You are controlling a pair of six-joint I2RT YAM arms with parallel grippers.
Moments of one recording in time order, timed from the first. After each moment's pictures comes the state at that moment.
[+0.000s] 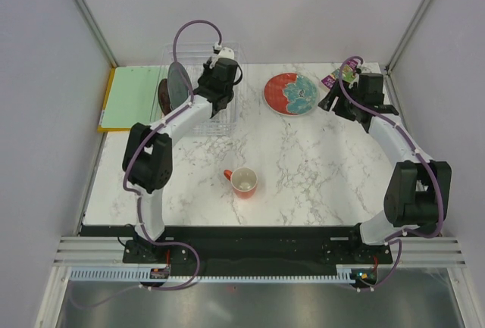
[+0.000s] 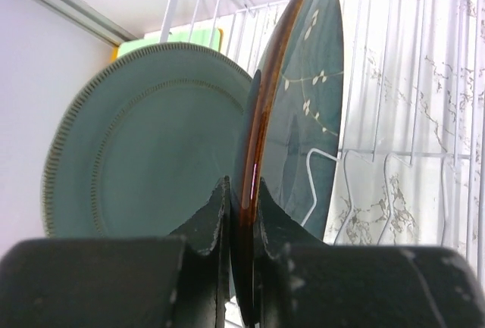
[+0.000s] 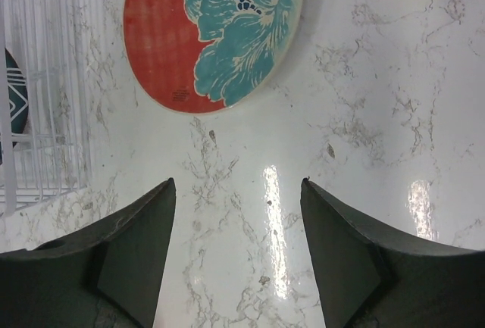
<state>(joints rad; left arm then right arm) -0.49 1.99 1.64 -0.14 -0.85 0.14 -0.01 1.55 1.17 -0.26 -0.23 0.41</state>
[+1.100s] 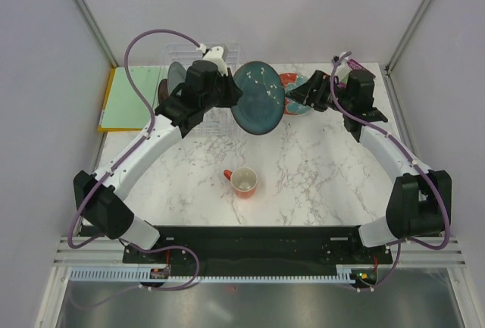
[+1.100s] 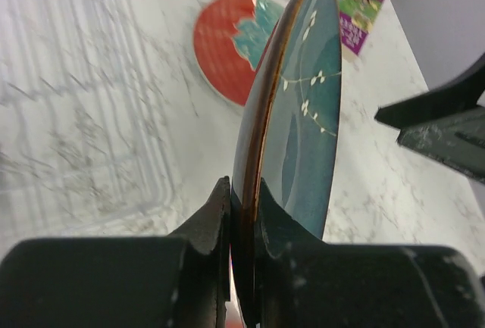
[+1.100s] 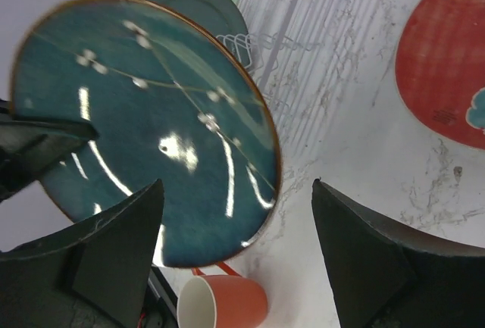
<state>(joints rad) -0.58 1.51 1.53 -0.38 -0.10 -0.38 0.13 1.47 1.11 0.08 -0.64 0.64</state>
